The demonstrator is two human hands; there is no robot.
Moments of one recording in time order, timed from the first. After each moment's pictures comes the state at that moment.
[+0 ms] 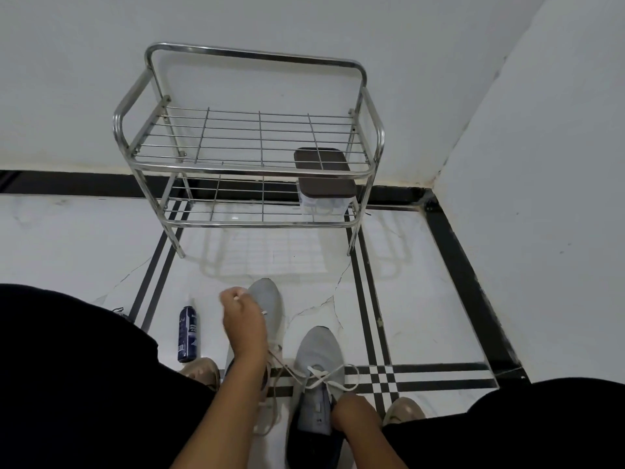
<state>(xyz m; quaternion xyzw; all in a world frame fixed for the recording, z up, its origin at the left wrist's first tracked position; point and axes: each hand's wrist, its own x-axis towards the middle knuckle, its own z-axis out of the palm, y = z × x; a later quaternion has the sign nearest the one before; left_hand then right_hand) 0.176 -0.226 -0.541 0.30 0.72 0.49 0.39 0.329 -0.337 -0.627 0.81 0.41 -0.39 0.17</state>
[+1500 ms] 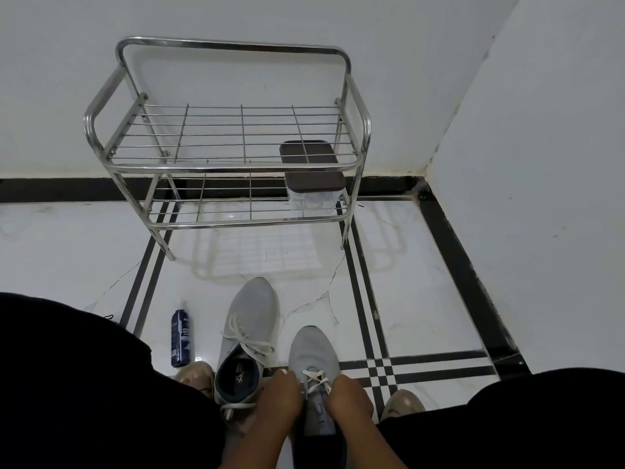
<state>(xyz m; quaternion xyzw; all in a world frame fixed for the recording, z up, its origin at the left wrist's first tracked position) 0.203 -0.302 -0.648 0.69 0.64 -0.13 0.33 0.331 -0.327 -0.631 0.81 0.43 -0.38 0.09</state>
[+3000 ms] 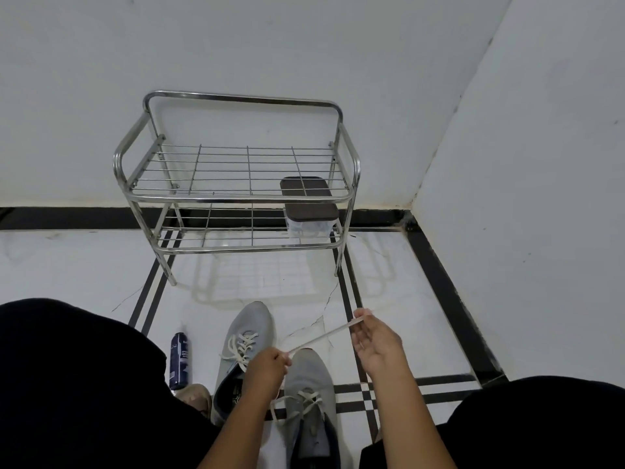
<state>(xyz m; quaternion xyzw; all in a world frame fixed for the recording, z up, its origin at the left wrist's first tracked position) 0.187 -0.254 -0.586 0.51 0.69 0.13 0.49 0.377 -0.271 -0.512 0.59 -0.01 -0.56 -0.59</state>
